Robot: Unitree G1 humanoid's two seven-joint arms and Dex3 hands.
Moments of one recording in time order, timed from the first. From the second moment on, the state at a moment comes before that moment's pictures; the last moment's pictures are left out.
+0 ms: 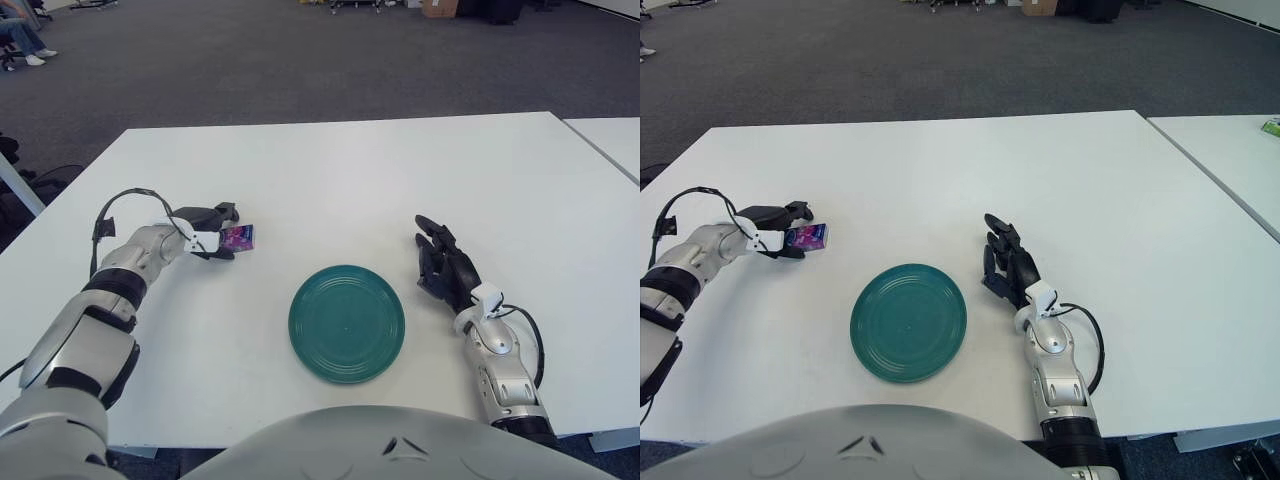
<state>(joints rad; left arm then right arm) -0.59 0.62 -0.50 1.01 0.74 -0.38 -0.14 0.20 -0.09 0.04 0.02 -0.02 -0.10 0.13</state>
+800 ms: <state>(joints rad) -0.59 0.61 -0.57 1.10 0.73 -0.40 -0.01 0.20 -0.07 0.04 0.00 -0.02 -0.07 0.10</state>
